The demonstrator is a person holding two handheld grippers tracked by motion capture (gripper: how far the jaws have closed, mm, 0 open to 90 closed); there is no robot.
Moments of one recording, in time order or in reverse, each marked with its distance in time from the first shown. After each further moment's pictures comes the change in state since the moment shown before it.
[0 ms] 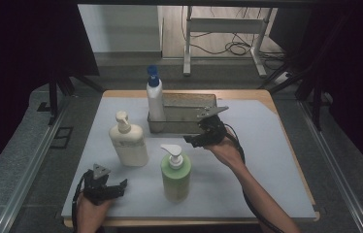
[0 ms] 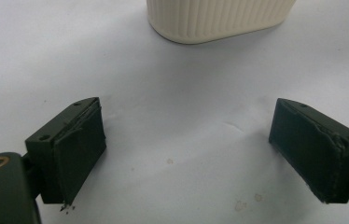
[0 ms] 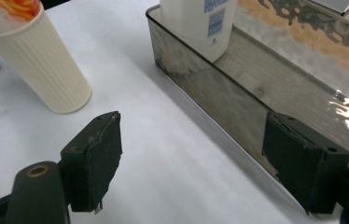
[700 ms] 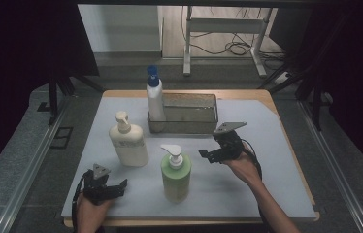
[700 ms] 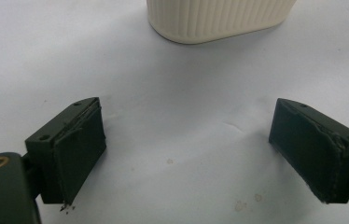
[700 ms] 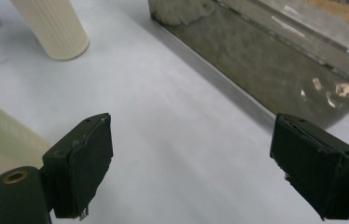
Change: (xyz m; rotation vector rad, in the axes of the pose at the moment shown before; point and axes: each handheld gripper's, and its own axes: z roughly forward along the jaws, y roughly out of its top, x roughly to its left) left arm 0.000 0.000 0.000 -0.004 0.000 -0.005; right arm -0.006 -0.056 -0.030 0.026 0.002 0.012
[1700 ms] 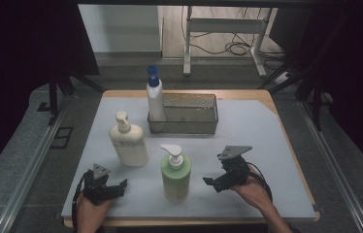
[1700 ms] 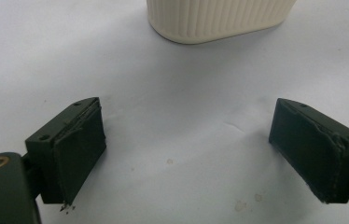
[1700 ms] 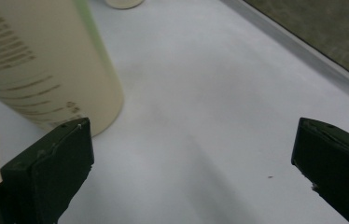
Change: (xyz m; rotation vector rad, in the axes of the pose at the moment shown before) left arm 0.000 0.000 0.000 0.003 0.000 0.005; right arm 0.042 -0.046 -0.021 0.024 0.087 -0.070
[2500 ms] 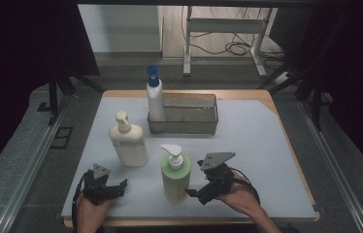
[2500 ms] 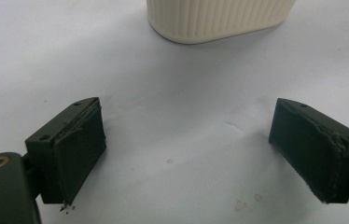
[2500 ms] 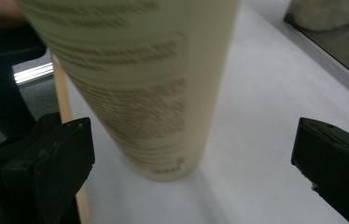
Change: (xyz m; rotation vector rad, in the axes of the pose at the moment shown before) left arm 0.000 0.000 0.000 0.004 -0.001 0.003; right arm 0.052 0.032 0.007 -0.039 0.135 -0.114
